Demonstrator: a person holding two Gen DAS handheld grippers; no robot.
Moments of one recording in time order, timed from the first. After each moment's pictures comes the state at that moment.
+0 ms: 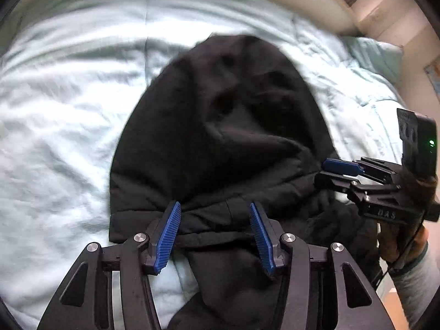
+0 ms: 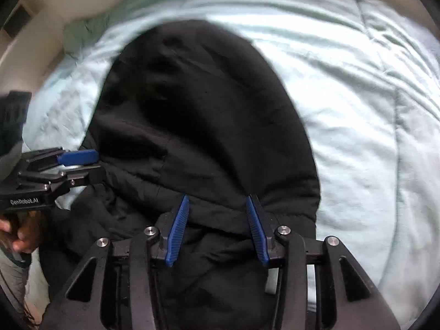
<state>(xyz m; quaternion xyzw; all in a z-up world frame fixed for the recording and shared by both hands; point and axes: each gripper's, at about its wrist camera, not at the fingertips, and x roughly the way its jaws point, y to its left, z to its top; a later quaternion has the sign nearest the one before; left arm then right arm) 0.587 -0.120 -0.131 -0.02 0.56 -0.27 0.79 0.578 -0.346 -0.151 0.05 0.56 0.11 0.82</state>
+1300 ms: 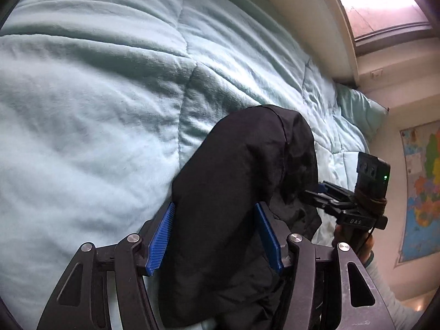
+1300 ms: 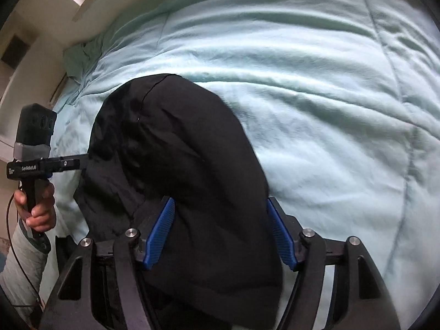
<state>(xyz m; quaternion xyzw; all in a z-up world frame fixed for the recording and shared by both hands) 0.688 -0.071 -0.164 -0.19 0.60 -0.32 0.71 0.650 -0.401 -0.164 0.12 0.57 0.14 0.80</state>
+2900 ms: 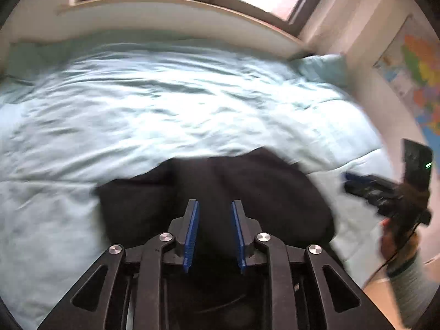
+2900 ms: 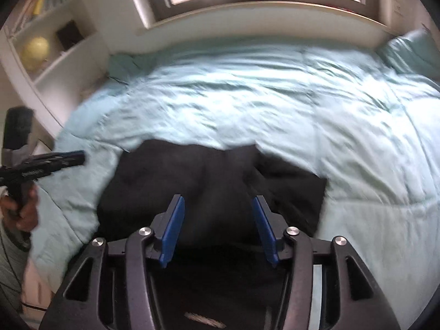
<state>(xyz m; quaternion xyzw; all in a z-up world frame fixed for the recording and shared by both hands) 0.339 -0.055 0.034 -0.05 0.48 -0.28 0.83 0.290 -0.332 0.003 0.07 0.44 0.10 0.89</state>
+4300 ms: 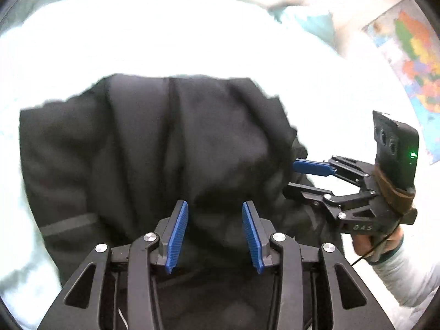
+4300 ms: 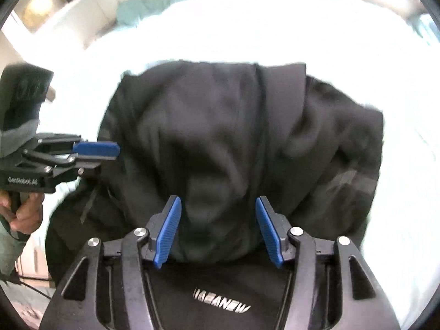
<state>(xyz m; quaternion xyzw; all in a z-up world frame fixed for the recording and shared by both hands) 0.273 -0.108 -0.054 -0.05 0.55 -0.34 0.77 0.249 -0.296 -0.092 0.05 0.53 0.13 0.84</state>
